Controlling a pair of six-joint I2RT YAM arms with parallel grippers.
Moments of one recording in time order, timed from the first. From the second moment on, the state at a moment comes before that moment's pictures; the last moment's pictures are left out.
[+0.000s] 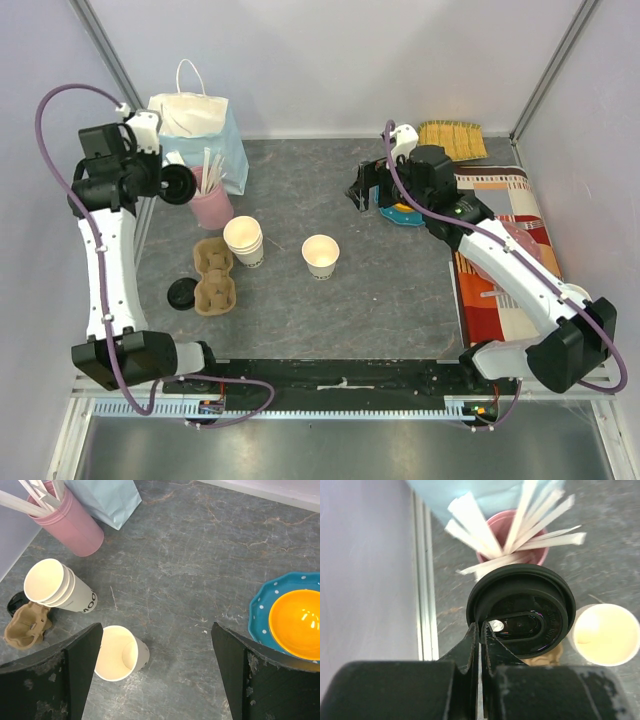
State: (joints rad) left arm 0.29 1.32 1.56 -0.88 0.14 0.33; right arm 0.53 1.34 1.26 -0.27 -0.13 0.21
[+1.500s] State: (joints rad) left arm -0.73 1.76 1.69 -1.05 0.03 0.35; right arm 0.38 1.28 0.91 -0.15 -0.20 0.43
